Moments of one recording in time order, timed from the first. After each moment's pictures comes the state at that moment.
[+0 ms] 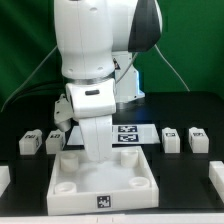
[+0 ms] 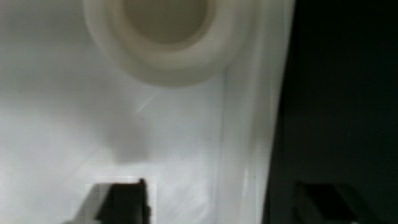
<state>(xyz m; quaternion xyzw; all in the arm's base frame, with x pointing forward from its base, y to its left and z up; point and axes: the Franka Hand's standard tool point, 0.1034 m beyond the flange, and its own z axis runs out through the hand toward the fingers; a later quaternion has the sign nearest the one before) 0.451 -0.049 0.020 -0.66 -0.75 0.04 0.07</state>
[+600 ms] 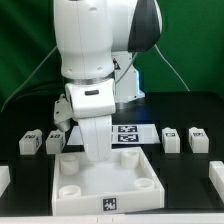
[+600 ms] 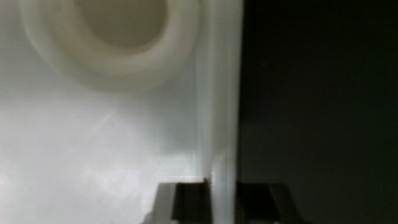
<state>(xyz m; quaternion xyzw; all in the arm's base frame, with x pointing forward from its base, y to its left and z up) 0.451 -0.050 0.020 -0.66 -0.75 0.04 0.07</state>
